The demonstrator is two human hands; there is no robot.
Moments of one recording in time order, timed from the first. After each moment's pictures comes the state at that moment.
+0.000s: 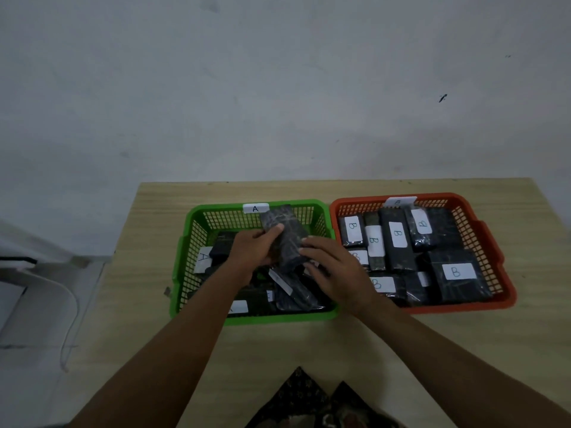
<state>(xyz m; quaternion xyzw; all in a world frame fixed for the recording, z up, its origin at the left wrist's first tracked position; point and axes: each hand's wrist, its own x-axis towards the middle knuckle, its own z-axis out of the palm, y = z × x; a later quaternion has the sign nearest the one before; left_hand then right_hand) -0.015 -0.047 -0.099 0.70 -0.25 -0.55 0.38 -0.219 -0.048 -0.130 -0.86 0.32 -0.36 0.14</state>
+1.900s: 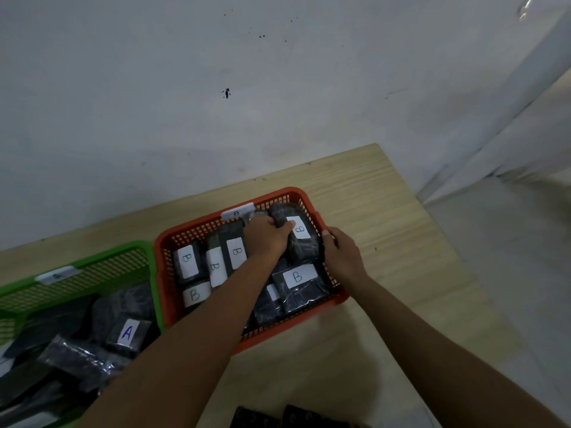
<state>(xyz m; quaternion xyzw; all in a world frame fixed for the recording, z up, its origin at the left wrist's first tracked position) -0.371 -0.188 -0.133 0.76 -0.48 -0.37 0.24 -0.515 -0.127 -0.142 -0.45 0.75 -0.28 0.39</state>
